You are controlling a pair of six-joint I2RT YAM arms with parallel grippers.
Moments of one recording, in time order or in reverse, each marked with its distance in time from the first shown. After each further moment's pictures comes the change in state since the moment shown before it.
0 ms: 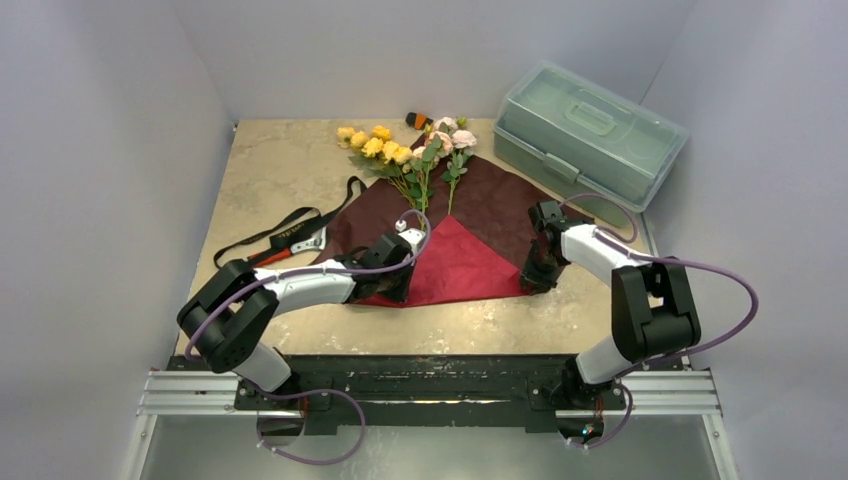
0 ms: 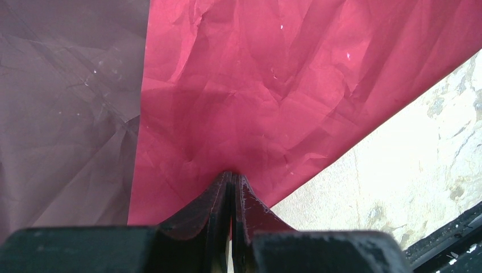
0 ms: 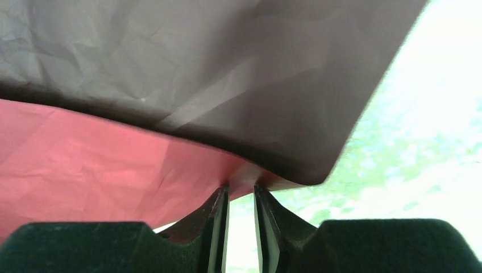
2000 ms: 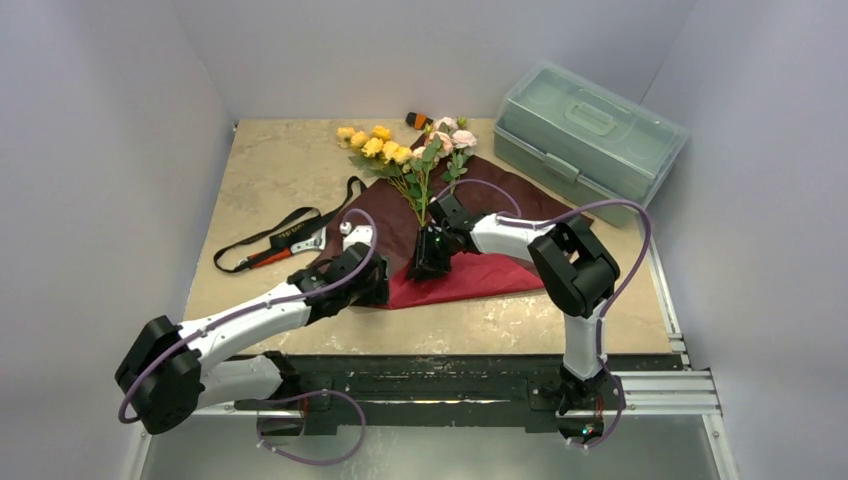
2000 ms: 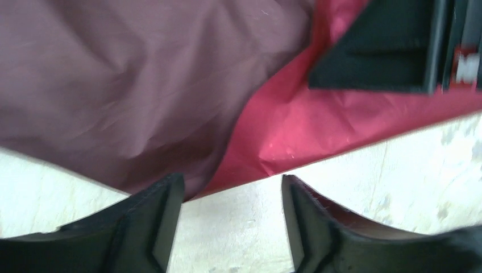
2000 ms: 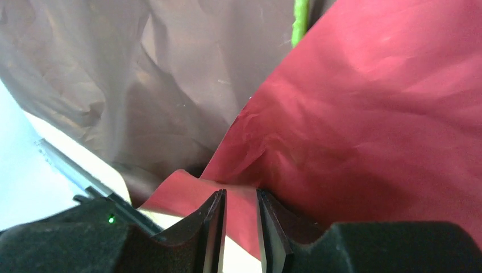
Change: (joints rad) left arm 0.002 -0.379 -0.133 -0.216 -0.224 -0.268; right arm 0.460 0.407 0.355 0.415 -0.394 0.168
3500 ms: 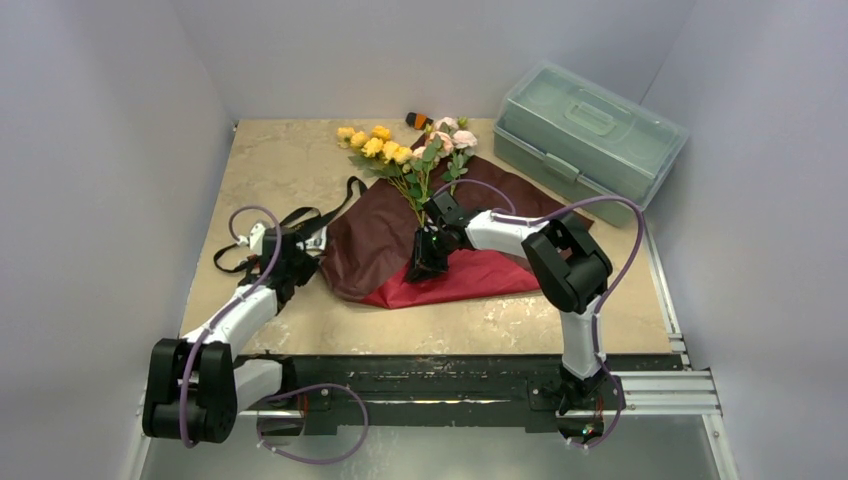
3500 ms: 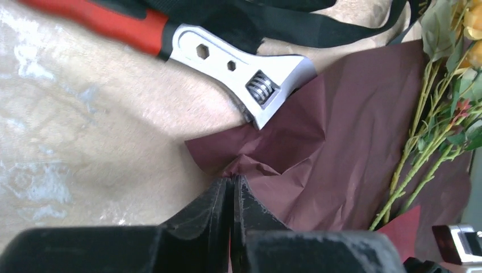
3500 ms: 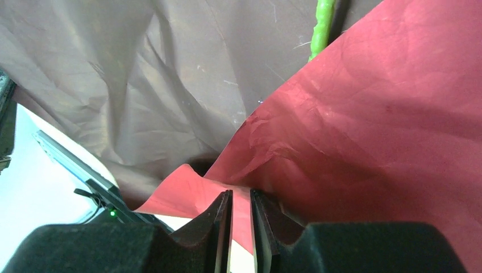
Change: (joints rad) left arm 0.713 -0.043 -0.195 0.293 0.108 -0.360; right arm 0.006 0.058 0.061 -0.060 -0.040 -0.015
